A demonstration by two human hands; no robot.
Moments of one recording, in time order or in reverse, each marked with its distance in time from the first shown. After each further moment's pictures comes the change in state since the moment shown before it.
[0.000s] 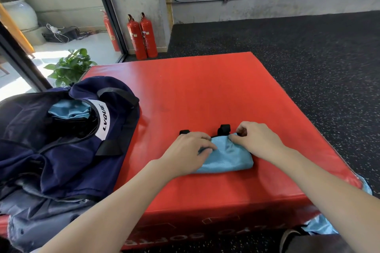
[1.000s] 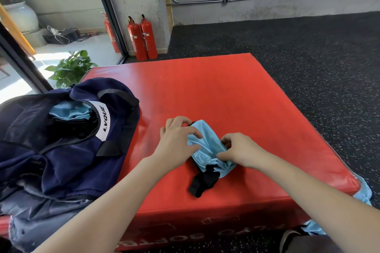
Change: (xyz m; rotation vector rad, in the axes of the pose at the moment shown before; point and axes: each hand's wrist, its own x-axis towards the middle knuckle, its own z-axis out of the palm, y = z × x) left_hand -0.001 -0.009 -0.015 0.012 0.172 -0.296; right_hand -0.022 -0.033 0.014 0.242 -0.246 -0.094
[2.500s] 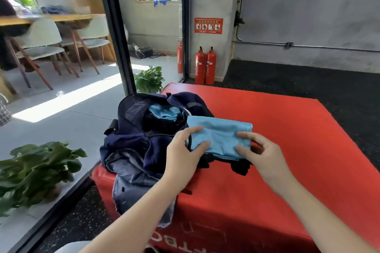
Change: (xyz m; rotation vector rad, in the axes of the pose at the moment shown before) left_hand -0.129 -0.053 -0.112 -0.631 0.650 -0.254; right_hand -0.051 -0.147 0.050 0.641 0.165 -0.415
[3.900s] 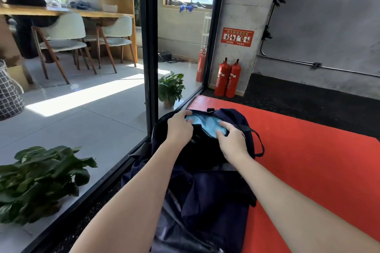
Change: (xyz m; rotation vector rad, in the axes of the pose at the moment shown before) left_hand 0.237 -0.104 -0.098 0.275 0.058 -0.224; right_hand 0.210 0.021 0.224 -0.394 0.037 0.024
